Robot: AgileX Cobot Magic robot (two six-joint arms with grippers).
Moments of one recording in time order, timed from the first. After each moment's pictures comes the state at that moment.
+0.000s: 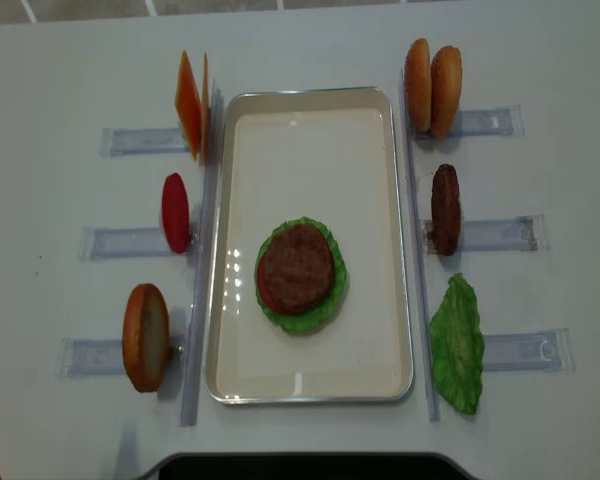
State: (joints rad) left arm 0.10 -0.02 -0.47 -0.07 1.11 0.06; right arm -0.08 0.05 -0.54 0.00 1.18 0.02
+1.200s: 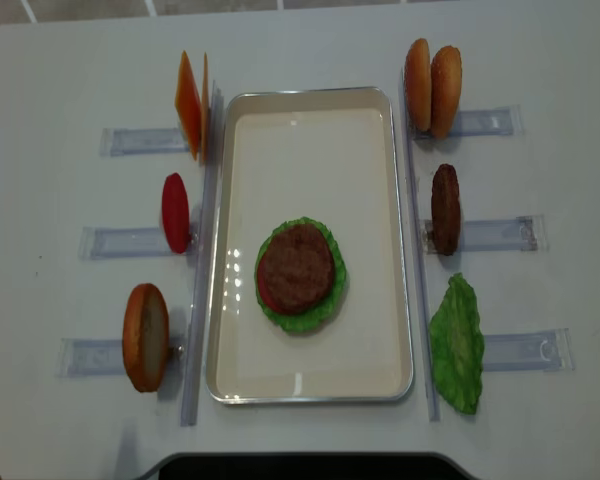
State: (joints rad) left arm 0.10 -0.02 -0.47 -0.07 1.11 0.07; right arm -0.08 -0.01 -0.51 0.02 1.14 0.02
